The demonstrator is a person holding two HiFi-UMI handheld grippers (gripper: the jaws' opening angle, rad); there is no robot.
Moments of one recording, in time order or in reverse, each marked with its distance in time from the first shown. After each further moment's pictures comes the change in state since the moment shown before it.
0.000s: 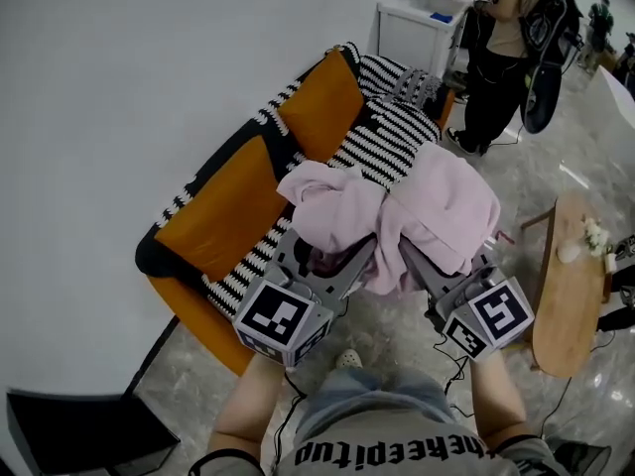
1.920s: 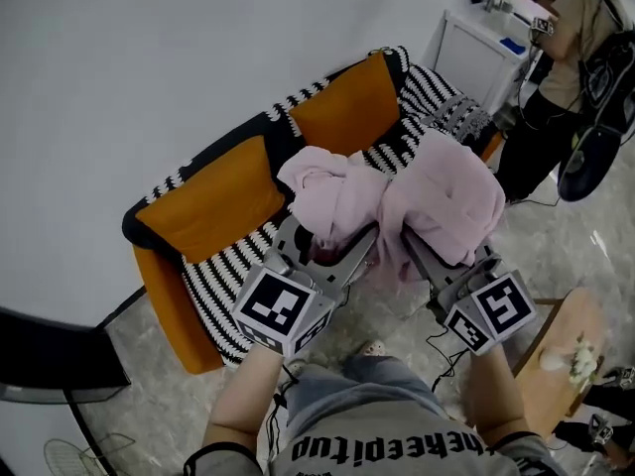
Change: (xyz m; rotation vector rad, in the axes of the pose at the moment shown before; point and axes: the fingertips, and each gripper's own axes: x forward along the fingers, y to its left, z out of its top) left arm 0.202 0.115 -0.008 -0.051 0.017 0.290; right arm 0.140 -0.209 -0.008 -0.026 0.039 0.289
